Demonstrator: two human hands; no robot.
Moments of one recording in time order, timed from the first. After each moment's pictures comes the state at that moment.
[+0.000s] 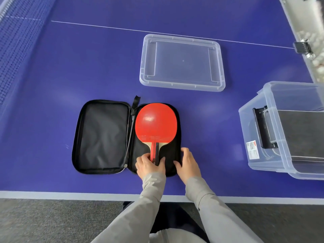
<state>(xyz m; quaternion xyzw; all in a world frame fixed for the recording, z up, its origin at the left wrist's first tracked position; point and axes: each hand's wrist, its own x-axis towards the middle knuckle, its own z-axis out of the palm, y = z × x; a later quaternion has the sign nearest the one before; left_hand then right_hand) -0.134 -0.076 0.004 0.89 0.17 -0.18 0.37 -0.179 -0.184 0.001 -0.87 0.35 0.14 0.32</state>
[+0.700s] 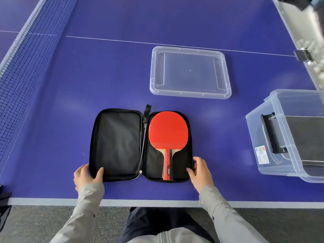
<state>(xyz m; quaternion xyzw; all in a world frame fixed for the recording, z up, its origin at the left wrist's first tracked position) -0.050 0.138 0.002 0.90 0.22 -0.12 0.36 -0.187 -0.177 0.002 -0.86 0.37 0.11 0.33</state>
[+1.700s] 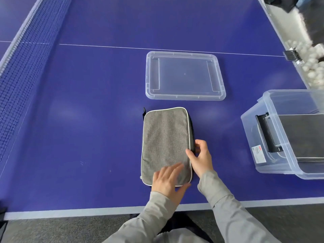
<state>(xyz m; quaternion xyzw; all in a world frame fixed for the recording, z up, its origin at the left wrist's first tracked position) -0.127 -0.027 0.063 0.87 -0.33 -0.08 0.35 -0.133 -0.179 0.060 -0.74 0.42 -0.08 0.51</state>
